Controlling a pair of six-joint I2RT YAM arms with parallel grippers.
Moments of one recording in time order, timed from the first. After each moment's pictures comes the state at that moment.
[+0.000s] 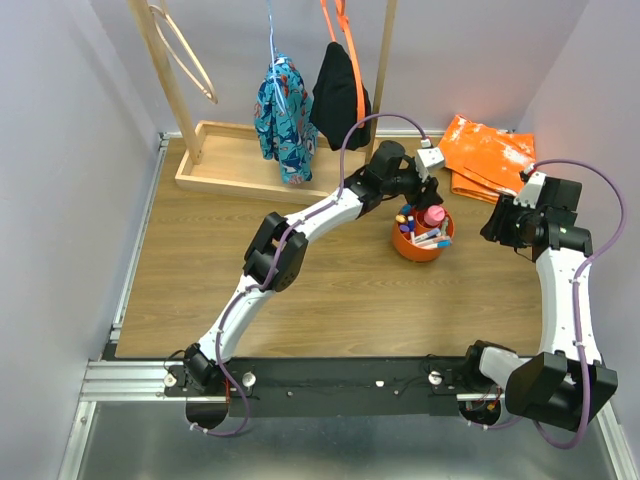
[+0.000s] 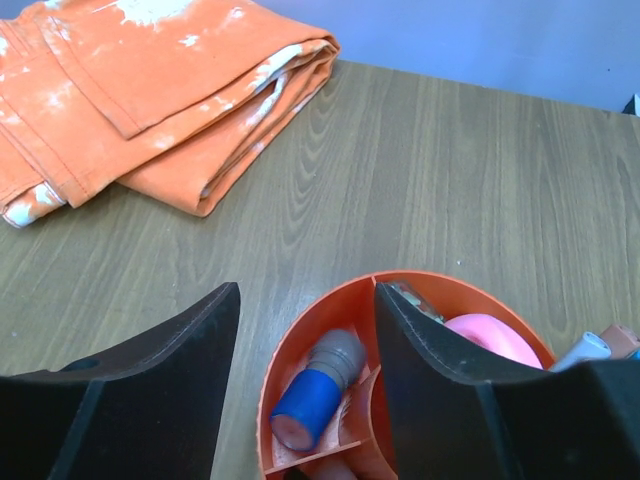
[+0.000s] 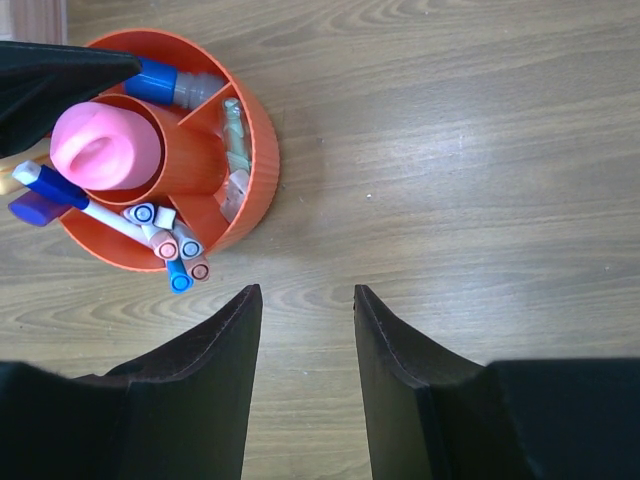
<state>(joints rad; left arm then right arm) -0.77 2.49 2.20 0.07 0.58 0.06 -0.30 1.10 1.05 -0.76 -0.27 -0.01</state>
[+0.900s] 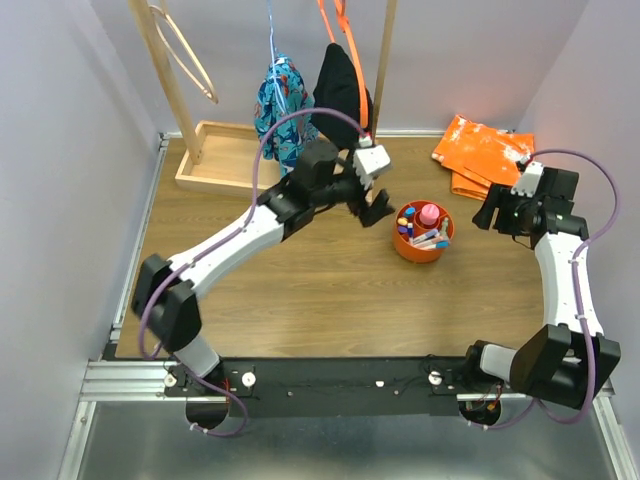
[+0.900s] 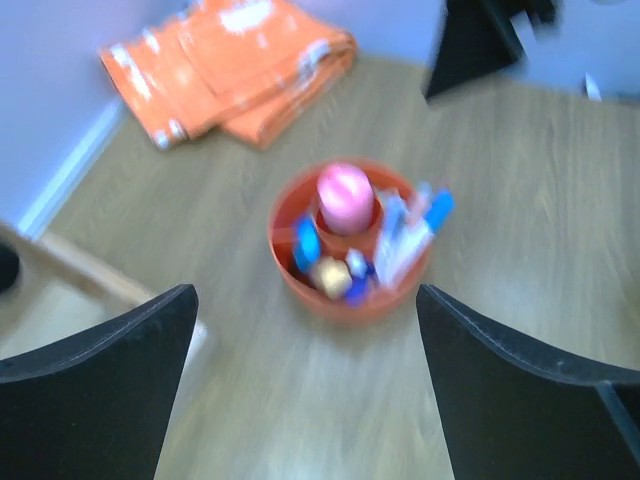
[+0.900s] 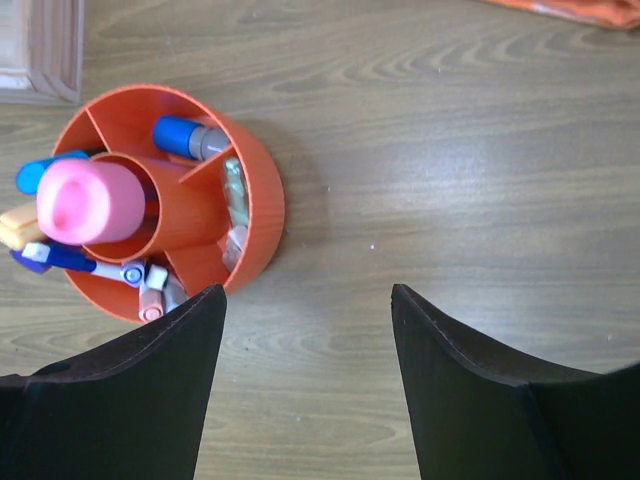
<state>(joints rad) -0.74 1.67 1.49 -0.05 0.46 0.17 -0.30 1.21 1.07 -0.66 -0.32 -0.04</state>
